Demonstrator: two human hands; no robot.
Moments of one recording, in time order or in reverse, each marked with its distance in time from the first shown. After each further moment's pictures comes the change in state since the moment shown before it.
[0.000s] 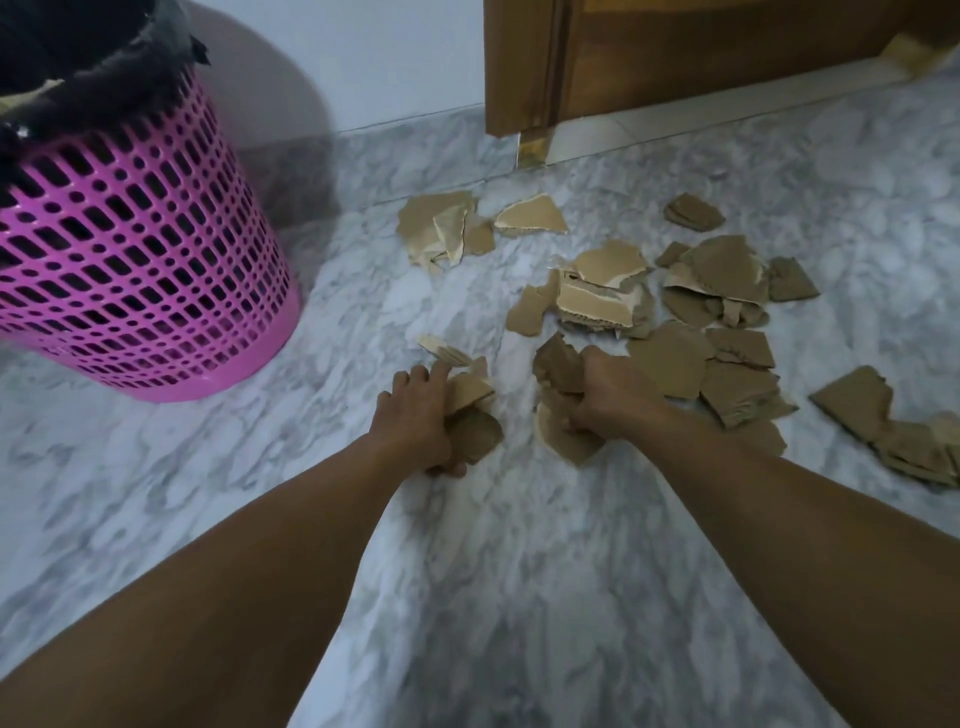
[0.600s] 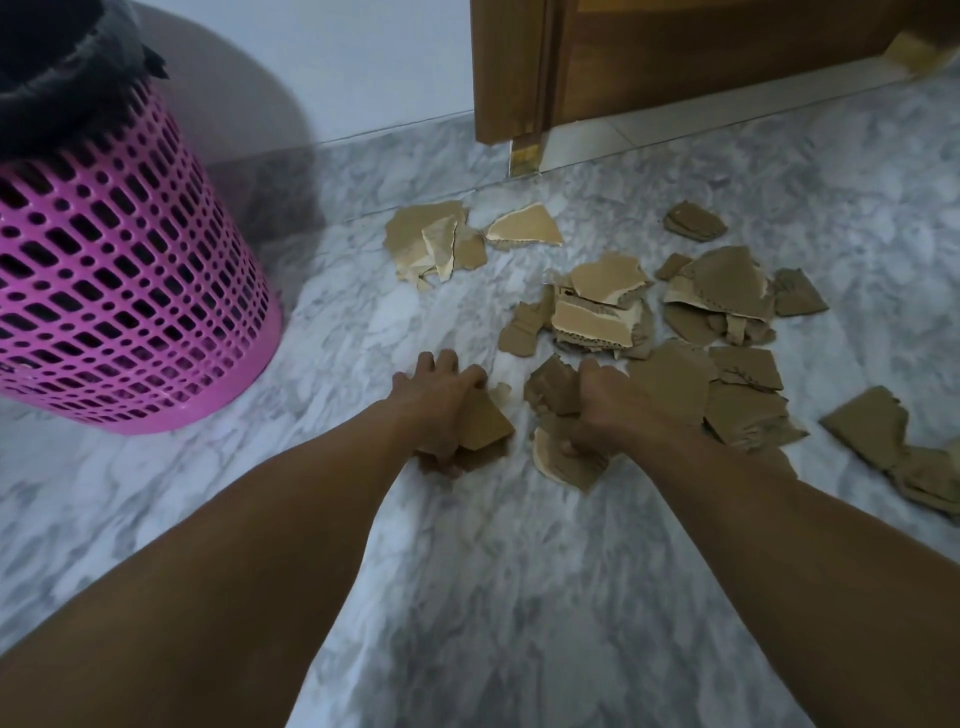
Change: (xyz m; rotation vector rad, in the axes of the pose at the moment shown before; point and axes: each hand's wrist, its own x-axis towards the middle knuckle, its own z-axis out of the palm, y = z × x) left_hand 0.061 0.017 -0.024 0.257 -0.148 0.219; right_hand 0.037 0.009 -0.001 -0.026 -0.108 0.055
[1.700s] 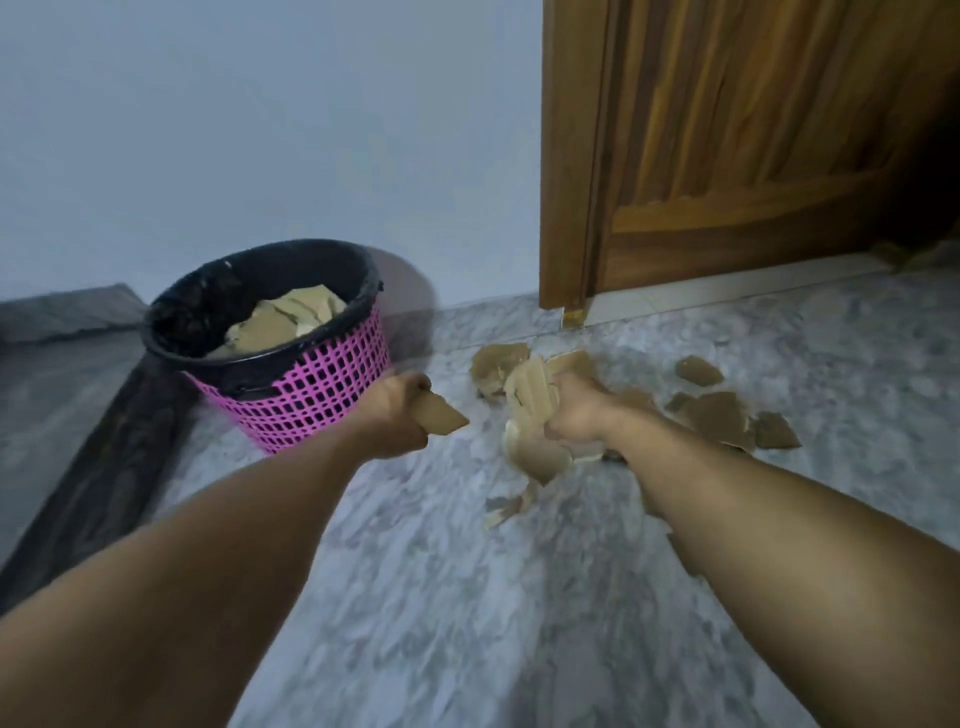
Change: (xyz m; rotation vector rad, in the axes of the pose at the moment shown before) left_hand -0.189 -0.040 -0.142 -0.460 0.419 -0.289; right_hand -0.127 -0.104 -0.146 0.187 0.073 -0.191
